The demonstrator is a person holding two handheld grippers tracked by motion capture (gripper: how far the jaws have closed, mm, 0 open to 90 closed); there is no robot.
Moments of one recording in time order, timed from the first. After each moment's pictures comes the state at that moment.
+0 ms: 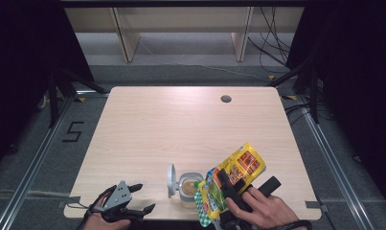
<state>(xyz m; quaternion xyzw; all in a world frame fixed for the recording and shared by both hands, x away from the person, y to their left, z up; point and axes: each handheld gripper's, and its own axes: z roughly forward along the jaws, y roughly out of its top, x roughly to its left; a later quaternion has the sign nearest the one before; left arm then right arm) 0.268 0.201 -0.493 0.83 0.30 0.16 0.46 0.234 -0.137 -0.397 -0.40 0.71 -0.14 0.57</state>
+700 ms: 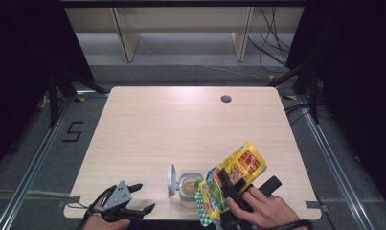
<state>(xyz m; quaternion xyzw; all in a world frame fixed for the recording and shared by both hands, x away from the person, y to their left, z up) 0.268 0.201 -0.493 0.83 0.30 0.16 0.45 0.234 -0.137 -0.396 -0.41 0.70 -0.14 0.56</state>
